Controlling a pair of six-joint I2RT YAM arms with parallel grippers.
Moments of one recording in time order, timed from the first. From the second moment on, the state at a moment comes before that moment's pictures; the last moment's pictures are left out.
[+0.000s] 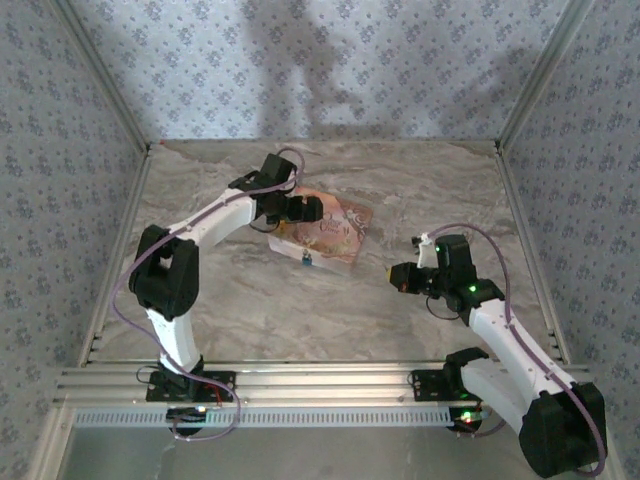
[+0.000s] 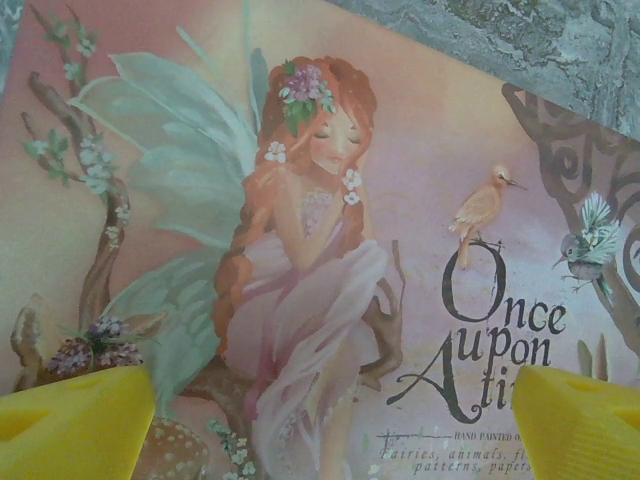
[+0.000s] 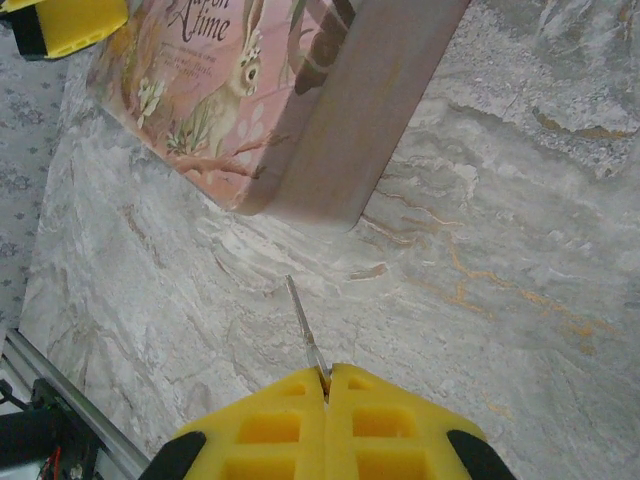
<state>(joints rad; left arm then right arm) -0.52 1.86 1.46 -0.59 0.19 -0.45 0.26 0.89 0.51 -0.40 -0.51 0.46</state>
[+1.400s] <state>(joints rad) -0.70 1.28 0.55 0.08 0.17 -0.45 0.49 1.72 1.16 -0.29 -0.47 0.41</state>
